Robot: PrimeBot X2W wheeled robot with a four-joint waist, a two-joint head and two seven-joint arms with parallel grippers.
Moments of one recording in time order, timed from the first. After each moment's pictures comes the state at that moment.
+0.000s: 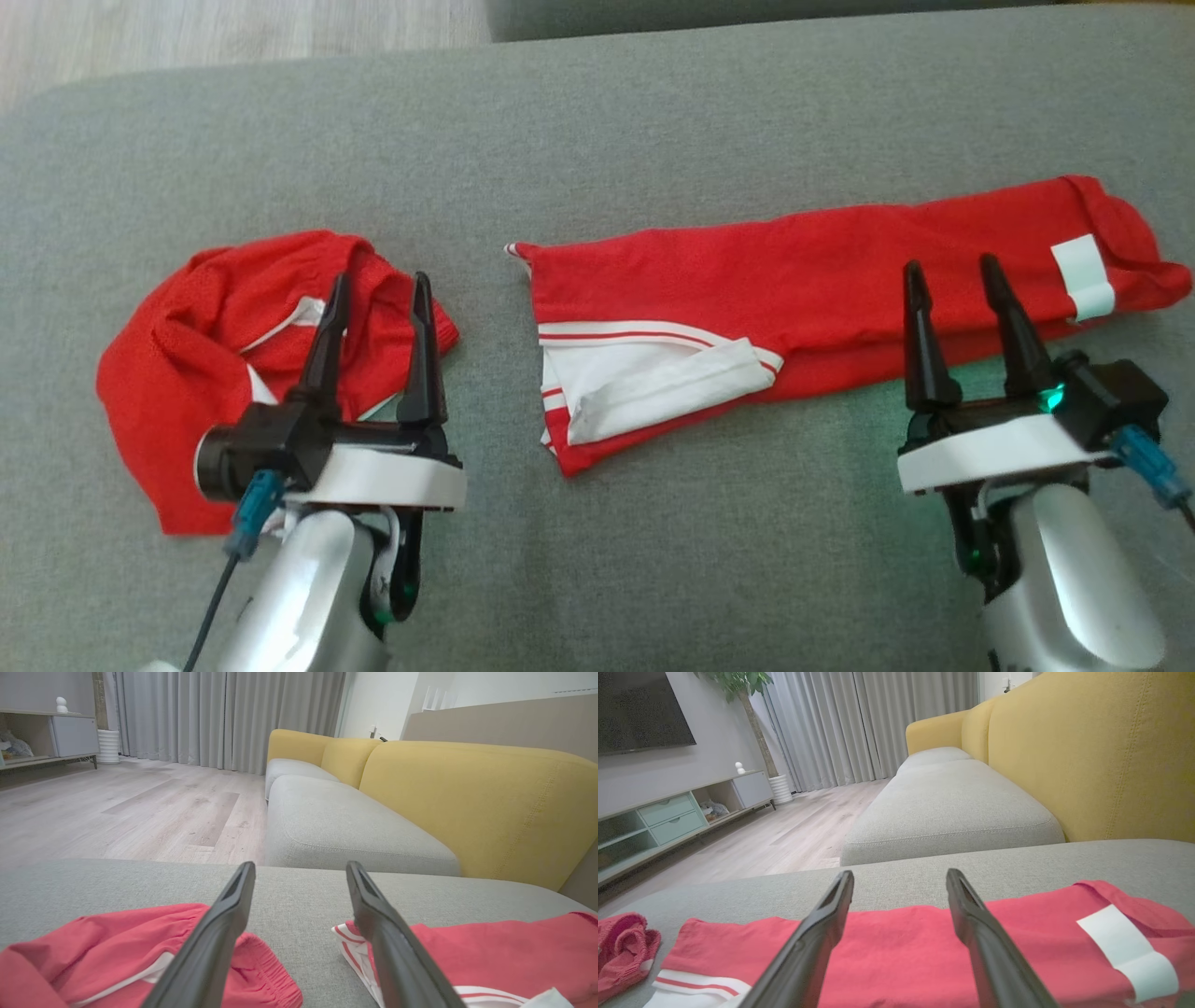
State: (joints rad) left arm -0.28 0.12 -0.35 0.25 -0.39 0.11 -0.25; right arm -0.22 -0.06 0.06 0.28 0.20 0.13 -0.25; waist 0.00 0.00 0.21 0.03
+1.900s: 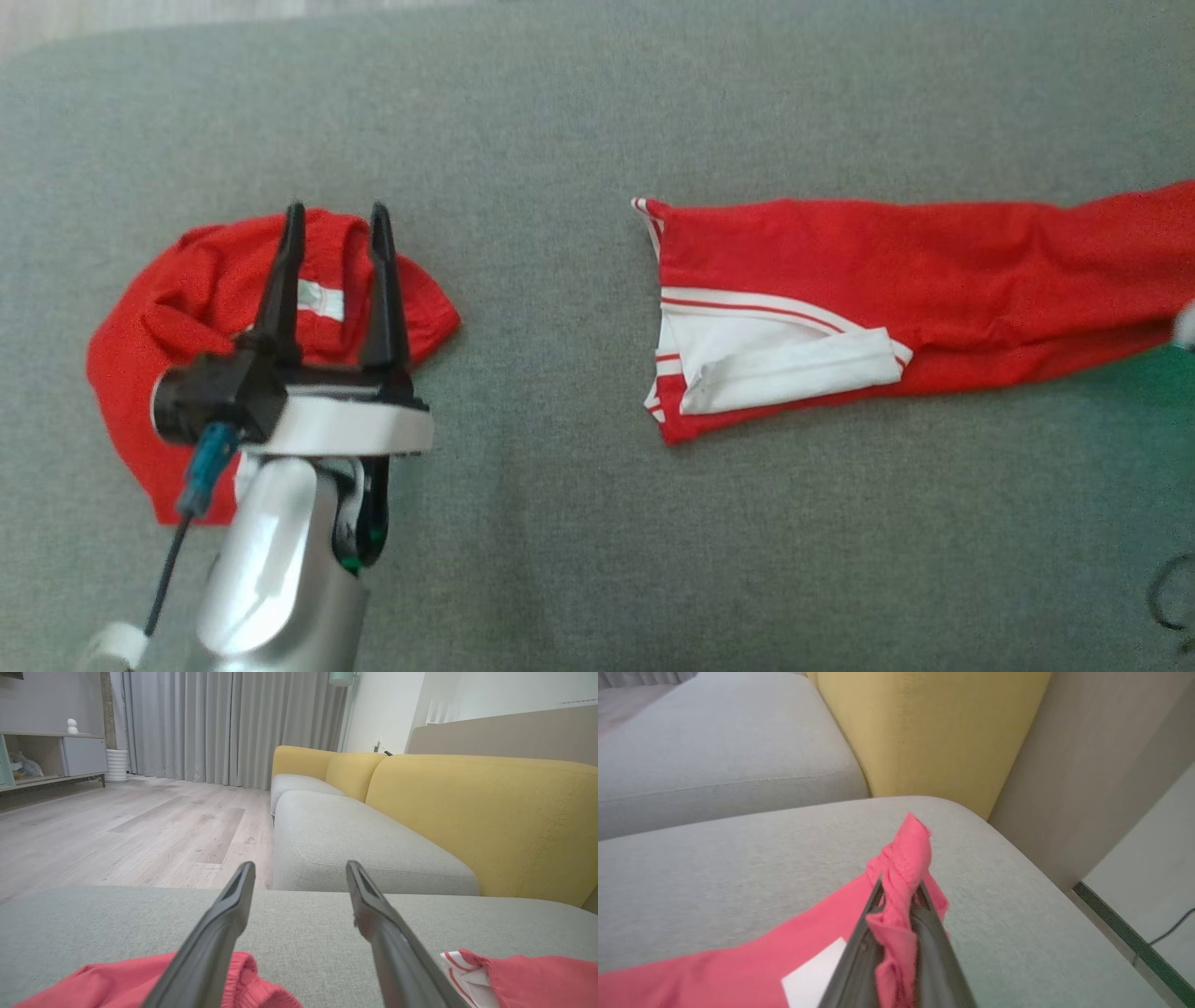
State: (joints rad) left arm -0.37 0.04 -0.16 0.28 -0.24 -0.04 -0.26; right arm -0.61 -0.23 -0.54 0.71 -0.16 0.13 0.02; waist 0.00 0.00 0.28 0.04
